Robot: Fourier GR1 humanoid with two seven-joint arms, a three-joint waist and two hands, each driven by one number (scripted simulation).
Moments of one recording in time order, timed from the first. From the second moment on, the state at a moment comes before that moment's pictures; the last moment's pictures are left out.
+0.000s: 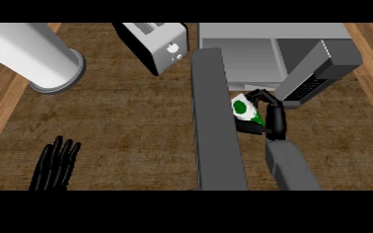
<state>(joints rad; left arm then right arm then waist) 0.46 0.25 -0.17 -1.85 0.31 -0.07 -0.48 -0.41 -0.01 -0.14 -0.72 0.09 -0.33 -0.85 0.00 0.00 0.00</state>
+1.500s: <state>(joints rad) 0.32 0.26 -0.12 -1.75 0.25 -0.11 -0.43 -0.95 -0.24 -0.18 -0.16 0.30 -0.79 -0.58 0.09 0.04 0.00</state>
